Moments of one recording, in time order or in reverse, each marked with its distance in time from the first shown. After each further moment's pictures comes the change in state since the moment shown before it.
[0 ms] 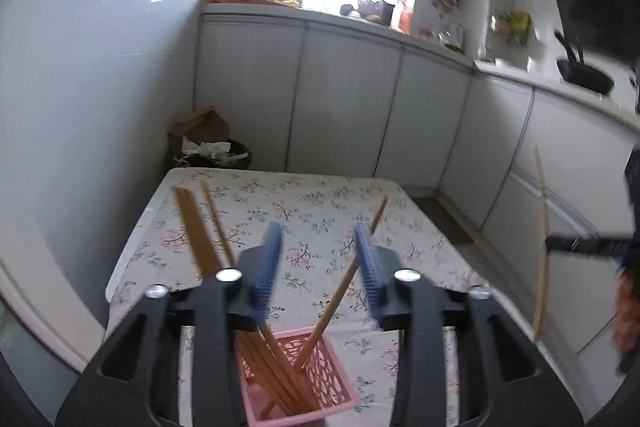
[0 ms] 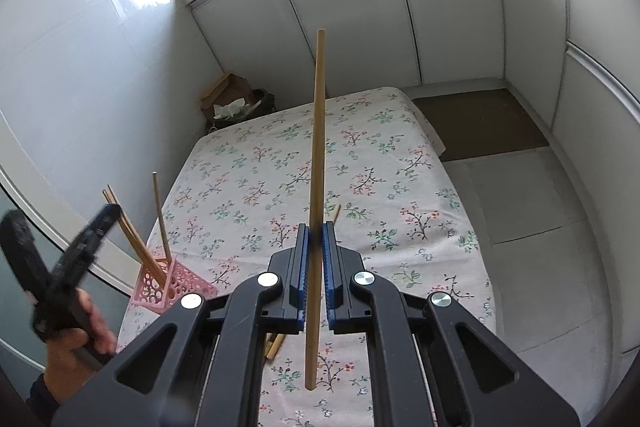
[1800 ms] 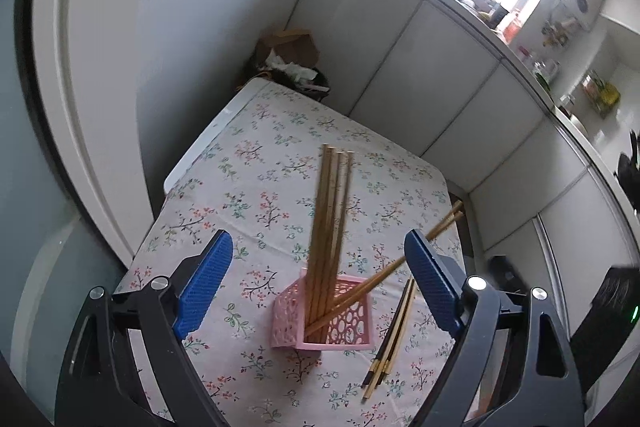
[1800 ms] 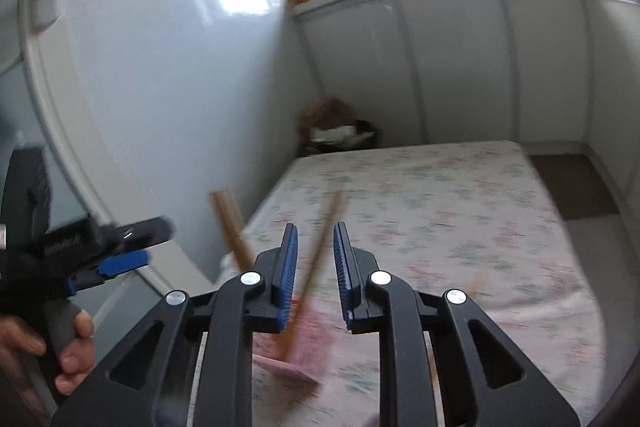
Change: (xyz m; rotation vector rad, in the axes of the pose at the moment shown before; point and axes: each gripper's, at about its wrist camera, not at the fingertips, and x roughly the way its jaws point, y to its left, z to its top) left arm -0.033 0.064 0.026 -0.365 0.261 0.143; right arm 0.024 0.122 -0.011 -0.133 -0.113 0.154
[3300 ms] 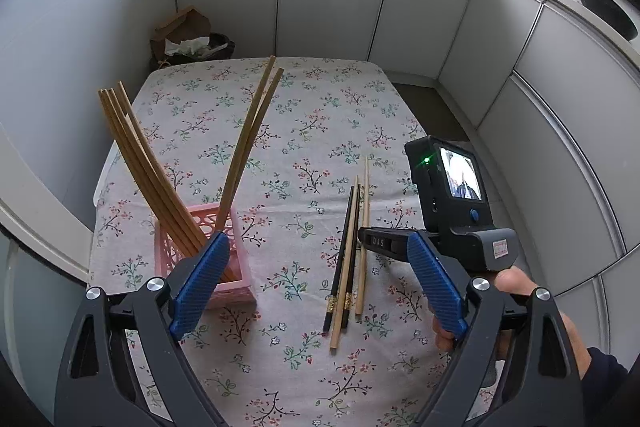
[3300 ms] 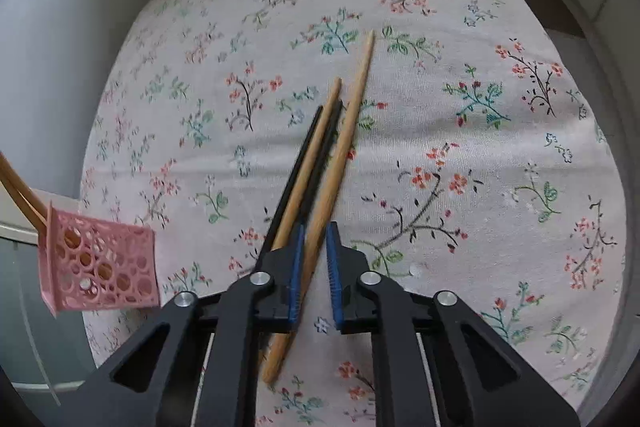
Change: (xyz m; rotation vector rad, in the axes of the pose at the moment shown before) left arm 0.045 -0.130 -0.084 0.428 0.185 0.001; right arm 0.143 -0.122 -0.079 0.258 0.659 -0.179
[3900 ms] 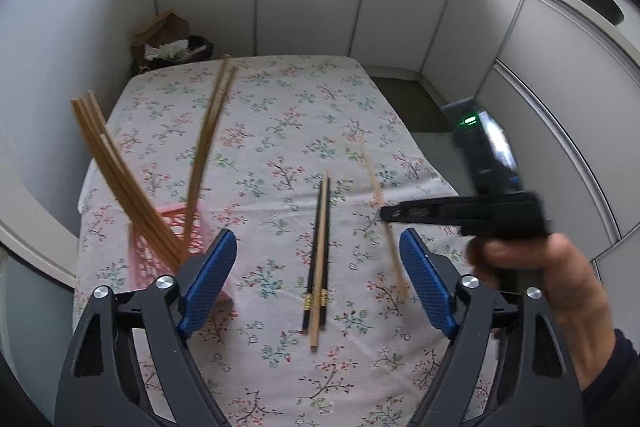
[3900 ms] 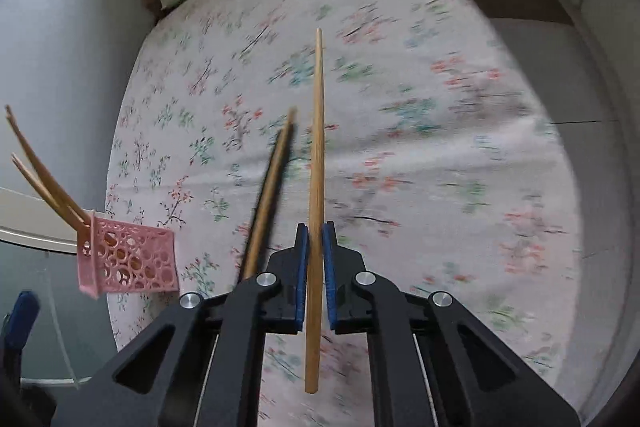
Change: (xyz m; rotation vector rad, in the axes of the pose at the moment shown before) left arm 0.007 -0.026 -0.005 0.052 0.018 -0.044; right arm -0.066 -0.050 -0.005 0.062 -0.069 0.047
